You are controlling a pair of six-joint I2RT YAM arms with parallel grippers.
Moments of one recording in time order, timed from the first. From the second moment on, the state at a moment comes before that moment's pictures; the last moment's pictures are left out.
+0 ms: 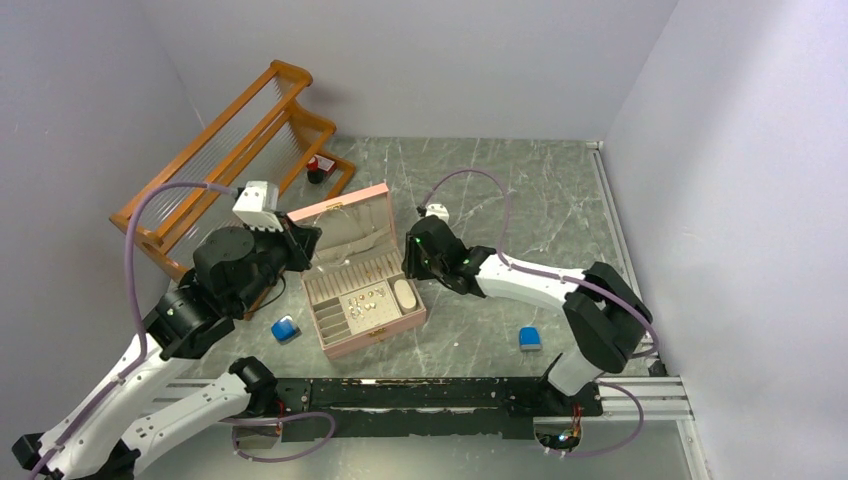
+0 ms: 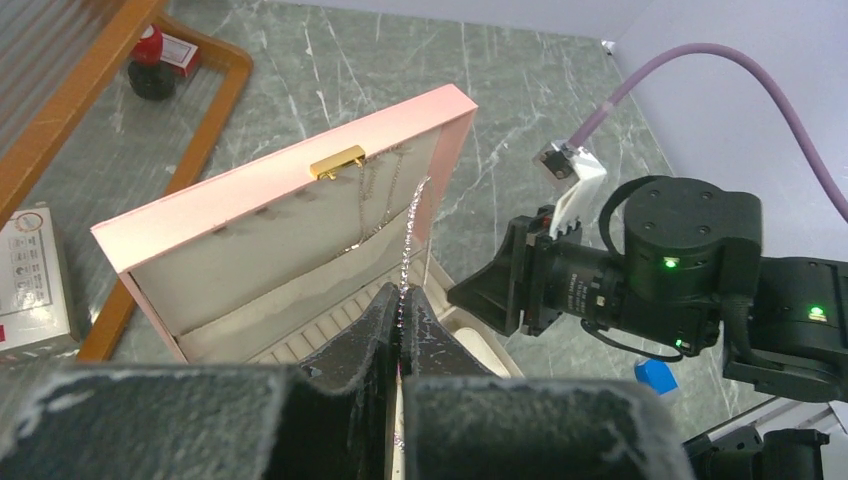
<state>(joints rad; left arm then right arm) -0.72 0.68 0.98 -0.52 -0.33 -0.46 0.85 1.56 0.93 -0.09 0.18 0.60</state>
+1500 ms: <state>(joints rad) -0.72 0.85 0.82 -0.11 -0.07 -0.48 0.75 0.96 0.65 0.07 0.01 0.58</state>
